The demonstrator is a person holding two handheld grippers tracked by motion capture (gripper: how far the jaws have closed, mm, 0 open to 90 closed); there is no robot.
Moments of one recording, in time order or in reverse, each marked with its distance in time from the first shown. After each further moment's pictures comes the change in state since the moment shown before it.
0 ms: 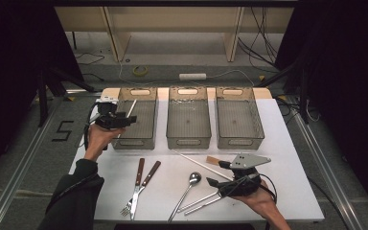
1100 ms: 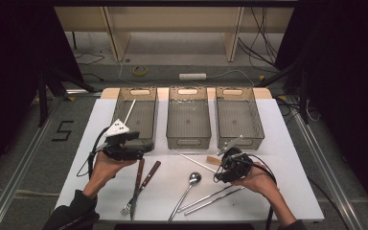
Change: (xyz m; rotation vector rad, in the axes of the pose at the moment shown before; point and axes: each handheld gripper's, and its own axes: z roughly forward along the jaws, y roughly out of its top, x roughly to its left) left arm -0.083 -0.053 -0.041 -0.092 -0.187 0.157; right arm -0.043 0.015 0.044 0.523 -0.015 -0.005
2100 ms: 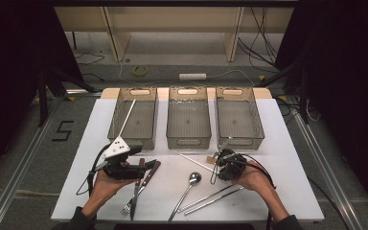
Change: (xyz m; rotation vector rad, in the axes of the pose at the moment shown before) left arm -0.031 -0.028 -0.015 -0.036 -0.041 0.031; right arm -0.003 0.007 0.024 0.154 -0.050 -0.043
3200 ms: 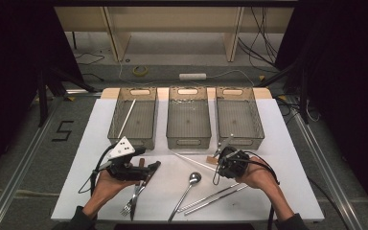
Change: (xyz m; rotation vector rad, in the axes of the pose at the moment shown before) left arm -0.006 0.003 0.006 0.037 -0.037 0.045; right arm 0.006 0.003 -0.033 -0.048 0.007 -0.112
